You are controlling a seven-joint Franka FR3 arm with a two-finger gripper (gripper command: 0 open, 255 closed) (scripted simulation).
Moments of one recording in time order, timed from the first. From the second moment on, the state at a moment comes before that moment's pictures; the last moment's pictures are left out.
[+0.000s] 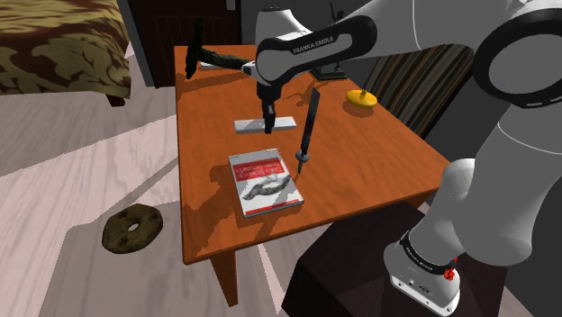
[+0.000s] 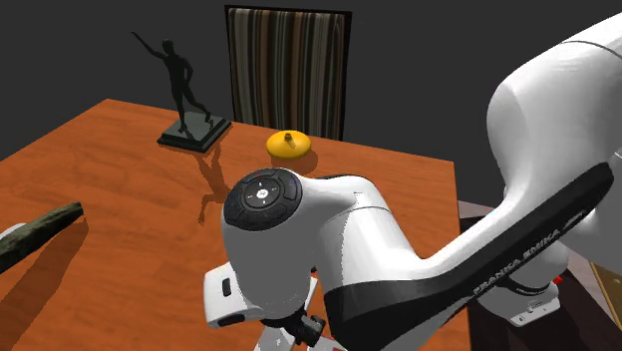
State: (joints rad) arm 0.47 0.15 -0.33 -1.93 0.04 2.09 -0.82
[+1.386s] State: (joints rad) arm 0.73 0.37 -0.16 -1.61 0.04 1.99 -0.39
